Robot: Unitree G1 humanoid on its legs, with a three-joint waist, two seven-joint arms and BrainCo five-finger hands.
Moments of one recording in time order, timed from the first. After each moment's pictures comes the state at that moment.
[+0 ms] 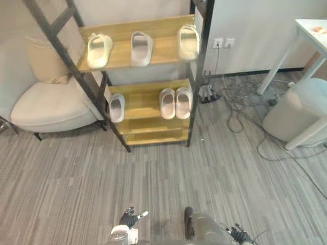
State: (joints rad) left arm 0.02 0.02 0.04 1.09 -0.11 -0.14 0.04; right arm 0.14 -0.13 -0.19 1.07 0.24 -0.13 -0.02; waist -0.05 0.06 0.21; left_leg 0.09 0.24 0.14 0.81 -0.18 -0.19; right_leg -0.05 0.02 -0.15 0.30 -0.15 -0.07
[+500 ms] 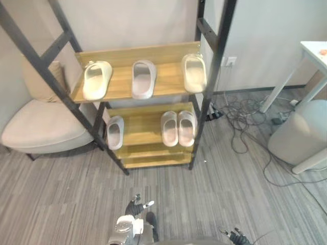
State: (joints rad) left arm -0.04 0.07 -0.11 1.10 -0.11 -0.16 0.04; right arm 0.13 -0.08 -0.19 1.12 0.24 -0.13 -0.02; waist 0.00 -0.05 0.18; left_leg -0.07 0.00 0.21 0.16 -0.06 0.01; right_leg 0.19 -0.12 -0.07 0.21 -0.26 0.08
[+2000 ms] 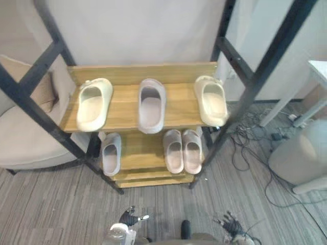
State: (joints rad) left arm -0.03 0.11 -0.20 1.17 -0.03 -0.15 0.06; right arm 0.30 -0.10 -0.03 0.58 0.12 -0.15 -0.06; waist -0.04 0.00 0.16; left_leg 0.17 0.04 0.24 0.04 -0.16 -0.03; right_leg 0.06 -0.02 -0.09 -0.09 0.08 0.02
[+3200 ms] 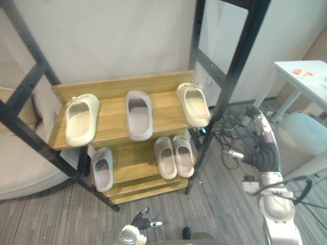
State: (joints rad) left arm 0.00 0.07 -0.33 1.13 0.04 -0.18 0.01; right arm 0.16 -0.29 -0.05 -0.42 -0.11 -0.25 -0.08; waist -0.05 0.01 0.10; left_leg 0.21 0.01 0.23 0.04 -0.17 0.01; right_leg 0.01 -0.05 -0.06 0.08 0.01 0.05
